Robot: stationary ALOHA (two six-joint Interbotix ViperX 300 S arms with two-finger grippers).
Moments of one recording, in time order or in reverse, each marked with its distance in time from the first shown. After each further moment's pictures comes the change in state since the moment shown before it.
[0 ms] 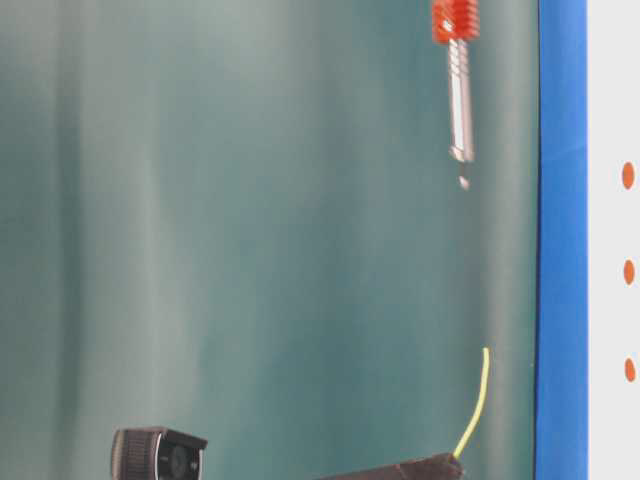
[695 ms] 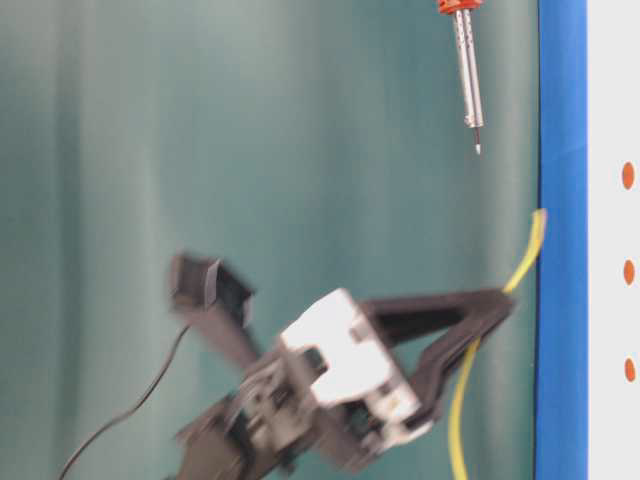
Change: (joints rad) left arm -0.015 0.399 -0.302 0.000 -0.026 -0.023; right arm -0.031 -0.020 0.008 -0.061 0.067 0.000
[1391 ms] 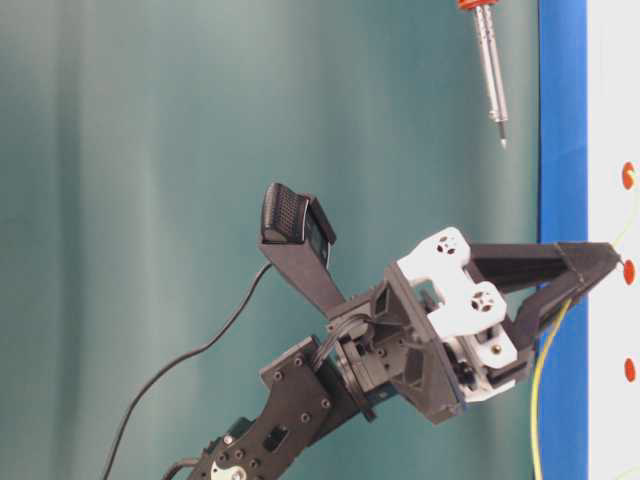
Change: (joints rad) left arm -0.018 0.133 -0.046 0.000 -0.032 -0.008; right arm -0.002 0.037 0.003 0.000 0.002 0.000
